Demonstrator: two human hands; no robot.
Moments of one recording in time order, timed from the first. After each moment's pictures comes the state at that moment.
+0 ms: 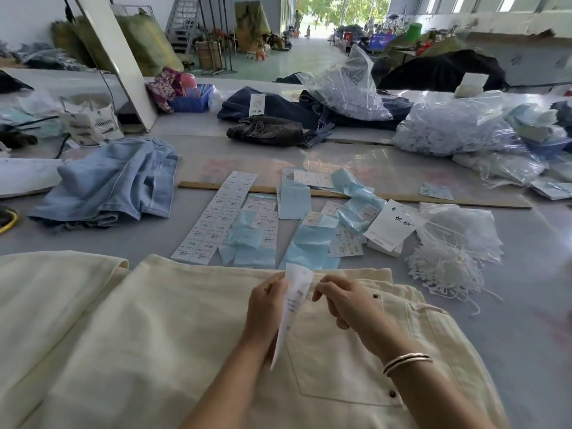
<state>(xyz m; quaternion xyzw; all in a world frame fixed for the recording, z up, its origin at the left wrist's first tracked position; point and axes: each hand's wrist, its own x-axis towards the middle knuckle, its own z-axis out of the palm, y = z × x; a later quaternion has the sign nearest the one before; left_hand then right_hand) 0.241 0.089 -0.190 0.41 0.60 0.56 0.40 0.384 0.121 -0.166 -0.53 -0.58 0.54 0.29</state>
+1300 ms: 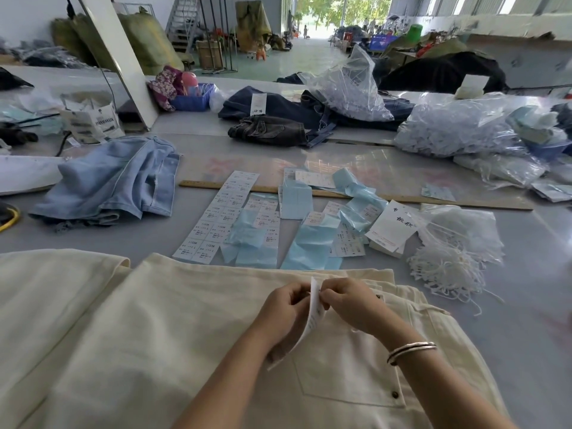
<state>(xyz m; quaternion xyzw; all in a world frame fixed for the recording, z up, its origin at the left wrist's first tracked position) 0.239 0.091 -0.199 0.50 0.54 0.43 0.52 0.388 0.138 -0.167 -0.55 -0.76 0.32 0.11</state>
